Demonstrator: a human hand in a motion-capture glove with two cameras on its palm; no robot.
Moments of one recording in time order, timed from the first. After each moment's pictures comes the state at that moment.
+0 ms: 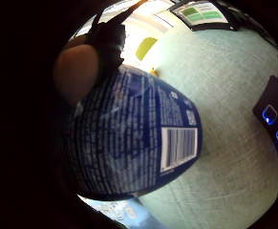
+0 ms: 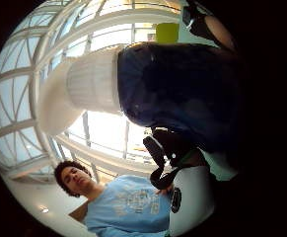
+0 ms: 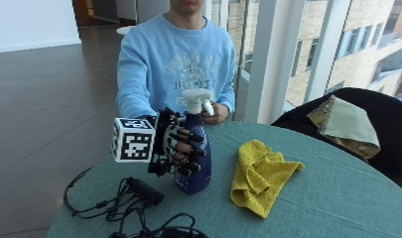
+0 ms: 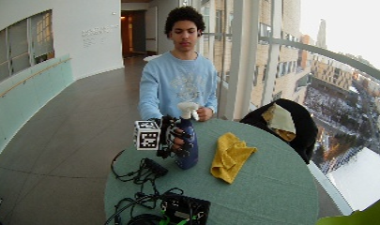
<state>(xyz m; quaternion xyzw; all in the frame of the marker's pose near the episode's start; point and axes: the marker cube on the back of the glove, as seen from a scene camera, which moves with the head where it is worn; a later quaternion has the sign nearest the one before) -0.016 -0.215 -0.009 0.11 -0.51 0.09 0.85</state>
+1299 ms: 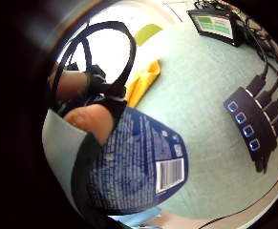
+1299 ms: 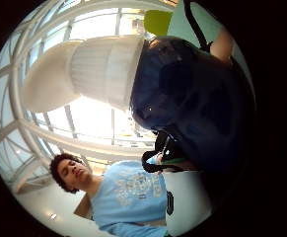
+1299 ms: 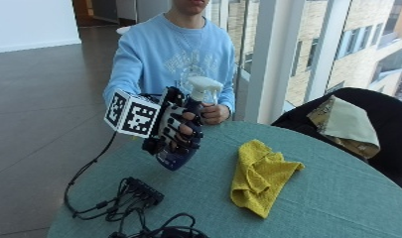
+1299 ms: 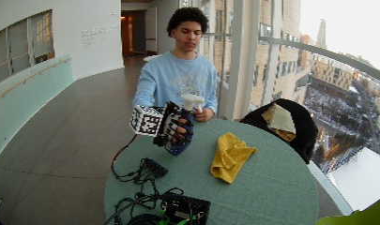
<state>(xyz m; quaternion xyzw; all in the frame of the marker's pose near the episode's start) -0.028 -0.195 -0.055 -0.01 -0.42 0.05 0.91</state>
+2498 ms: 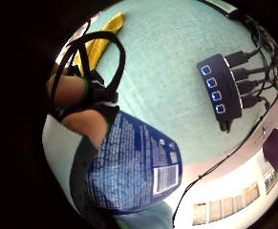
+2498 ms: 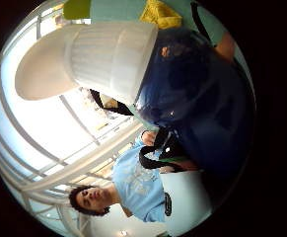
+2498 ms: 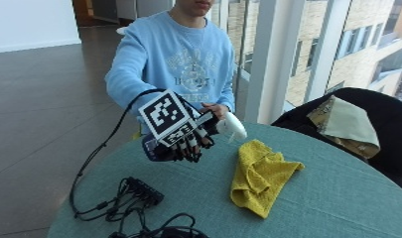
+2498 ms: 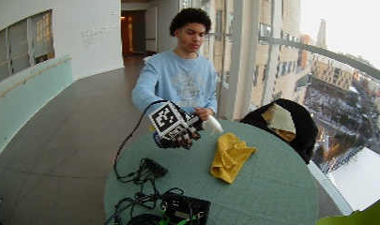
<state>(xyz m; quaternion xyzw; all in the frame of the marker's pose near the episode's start) -0.043 -0.226 -0.037 -0.30 -0.22 0.14 0.92</state>
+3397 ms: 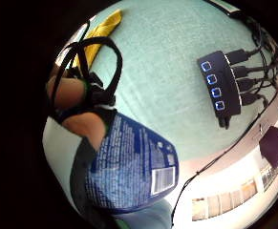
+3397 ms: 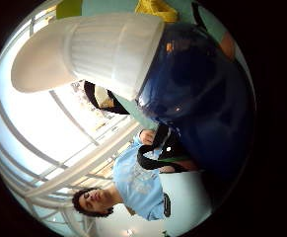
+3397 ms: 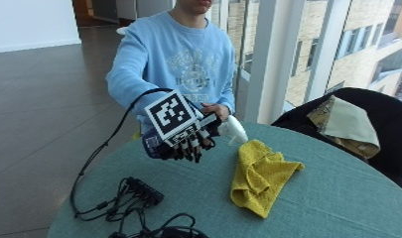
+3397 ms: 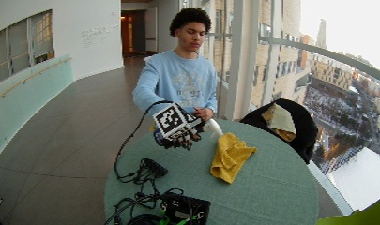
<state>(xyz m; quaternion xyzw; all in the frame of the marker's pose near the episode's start) -0.047 -0.229 -0.035 -0.33 -0.20 0.14 0.91</state>
